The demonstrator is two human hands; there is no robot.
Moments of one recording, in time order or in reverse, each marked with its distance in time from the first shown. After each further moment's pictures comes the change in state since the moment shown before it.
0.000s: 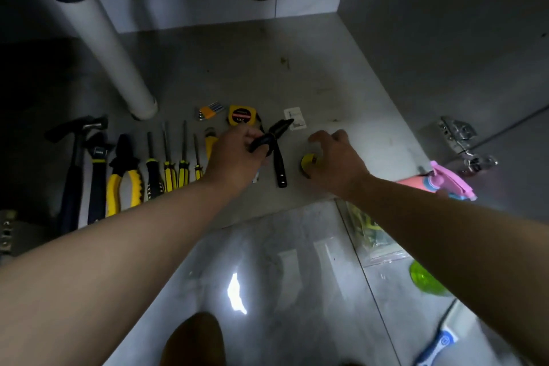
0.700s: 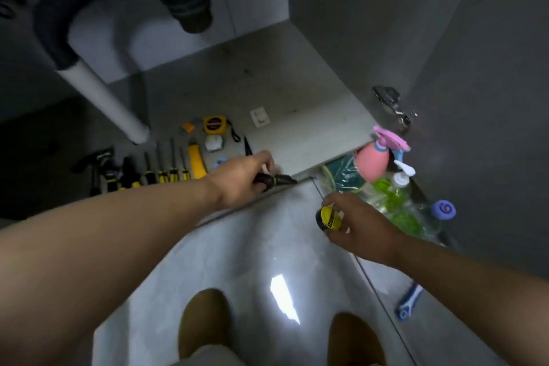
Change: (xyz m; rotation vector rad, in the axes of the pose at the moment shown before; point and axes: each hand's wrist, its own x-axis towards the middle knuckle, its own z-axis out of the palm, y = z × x) left_hand -0.077 0.063 0.027 0.874 -0.517 0.314; right_hand -0.179 0.113 -0.008 0.249 -0.133 -0.145
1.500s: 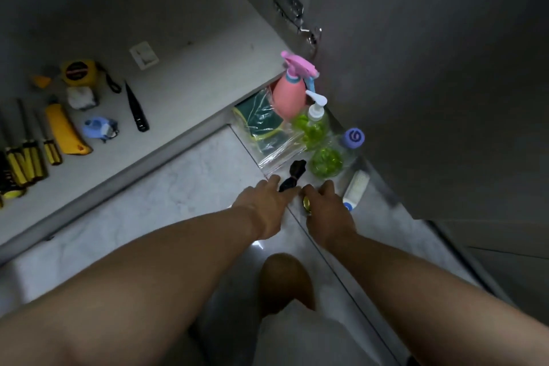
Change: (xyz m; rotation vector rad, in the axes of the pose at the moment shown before) left_hand 0.034 0.129 0.212 0.317 -0.465 0.184; right_hand -0.080 0.105 0.067 -0.223 0.041 0.577
